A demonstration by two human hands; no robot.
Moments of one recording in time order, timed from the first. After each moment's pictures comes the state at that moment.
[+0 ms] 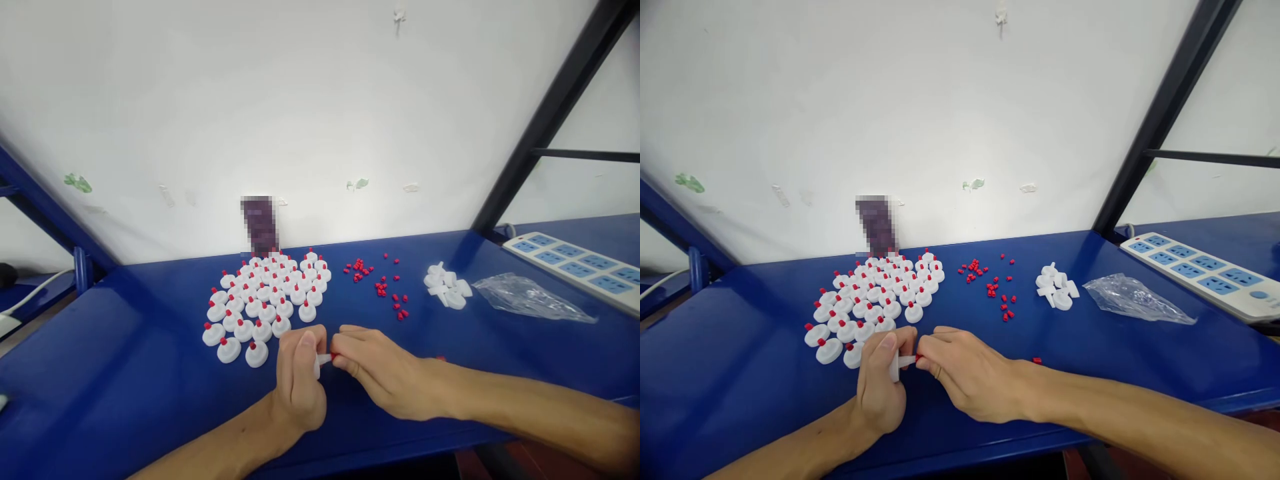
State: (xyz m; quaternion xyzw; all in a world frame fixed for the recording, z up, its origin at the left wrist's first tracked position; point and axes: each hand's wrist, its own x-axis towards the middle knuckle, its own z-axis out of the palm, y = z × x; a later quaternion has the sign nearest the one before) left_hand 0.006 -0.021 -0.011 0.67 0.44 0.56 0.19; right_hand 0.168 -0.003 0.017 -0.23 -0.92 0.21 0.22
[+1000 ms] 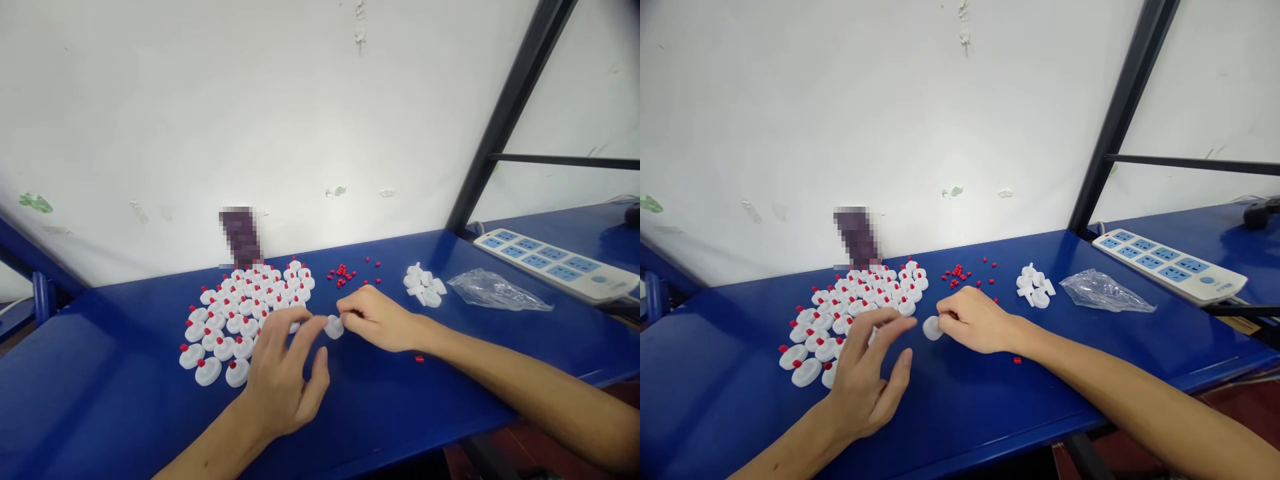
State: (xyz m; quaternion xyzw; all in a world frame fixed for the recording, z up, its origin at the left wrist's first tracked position) left_hand -0.002 -0.007 0.020 0.85 0.30 0.44 -0.08; right_hand 0.205 0.046 0.034 -0.36 -0.87 0.24 0.23
